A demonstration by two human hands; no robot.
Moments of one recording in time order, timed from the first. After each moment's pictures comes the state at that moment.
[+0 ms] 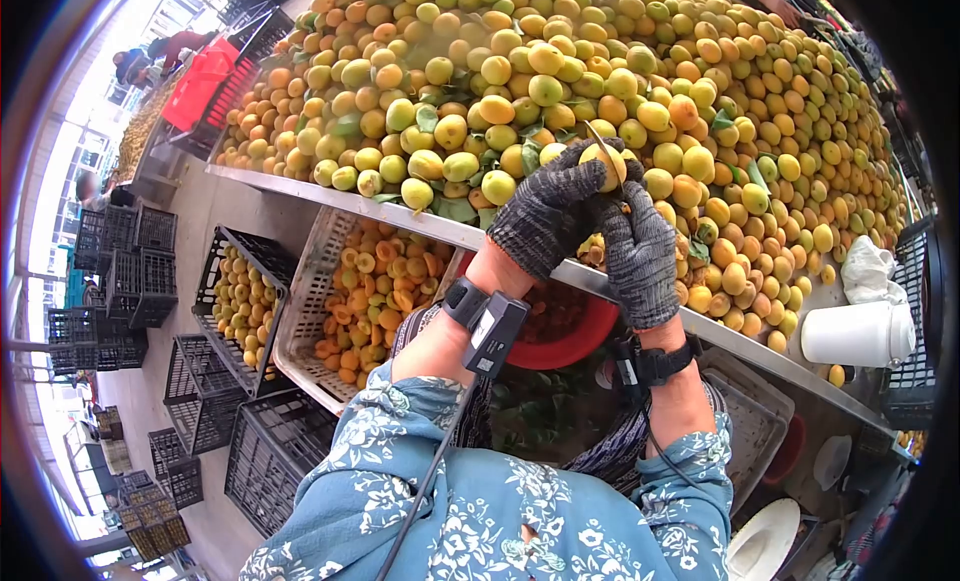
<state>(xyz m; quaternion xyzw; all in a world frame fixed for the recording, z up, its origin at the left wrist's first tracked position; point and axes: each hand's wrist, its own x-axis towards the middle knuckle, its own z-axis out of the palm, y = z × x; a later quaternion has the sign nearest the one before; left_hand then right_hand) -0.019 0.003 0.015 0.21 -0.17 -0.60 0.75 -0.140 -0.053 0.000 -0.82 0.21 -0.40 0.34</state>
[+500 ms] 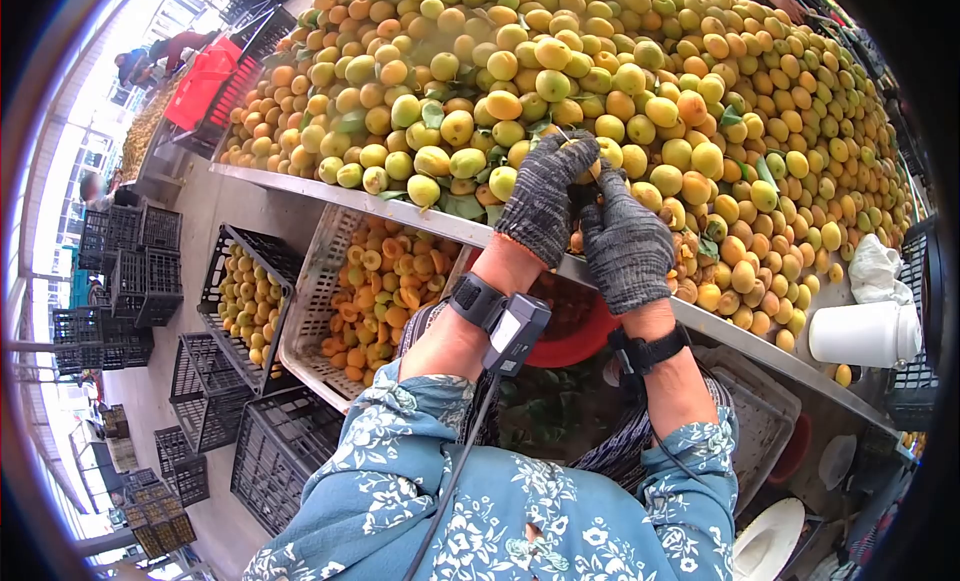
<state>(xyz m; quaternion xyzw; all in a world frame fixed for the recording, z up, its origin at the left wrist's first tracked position) -0.002 -0.002 -0.005 0.40 -0.24 -0.44 0.77 -0.119 -0.040 0.007 -0.88 0.37 -0.23 0.19</state>
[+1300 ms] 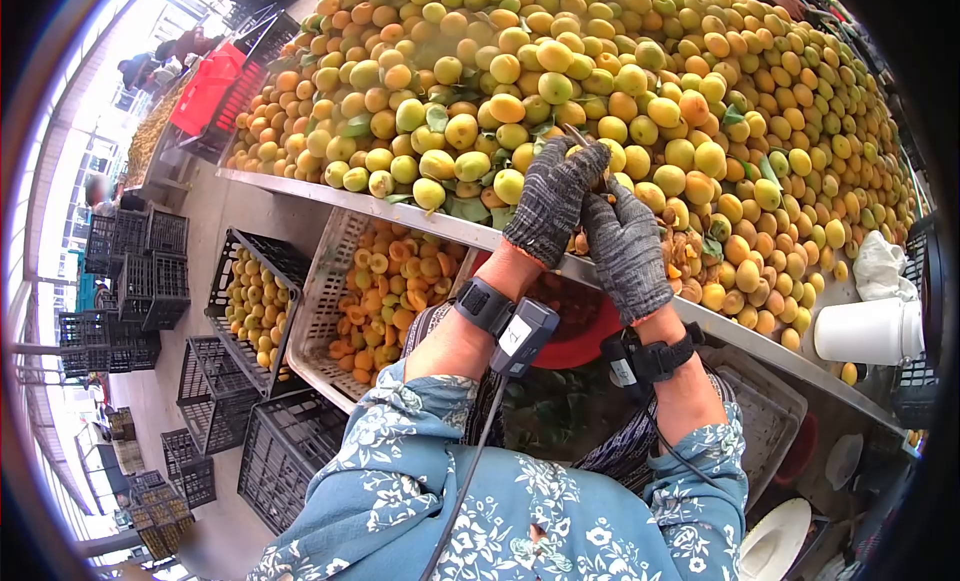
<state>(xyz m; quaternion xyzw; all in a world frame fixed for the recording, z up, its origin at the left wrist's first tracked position) 0.002 -0.007 -0.020 0.59 -0.49 -0.11 0.63 -0.117 -0.036 0.010 -0.69 0.30 -0.30 0.59</state>
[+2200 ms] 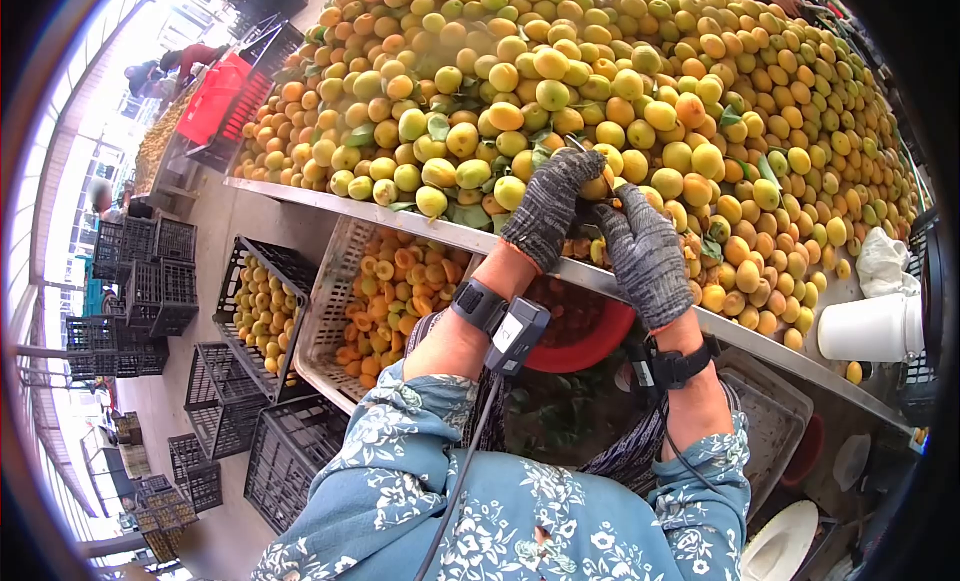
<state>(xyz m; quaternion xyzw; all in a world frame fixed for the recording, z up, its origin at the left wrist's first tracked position) -0.004 0.003 0.003 0.51 -0.27 -0.44 0.69 -0.141 -0.056 0.000 -0.87 0.24 -0.33 0.27</state>
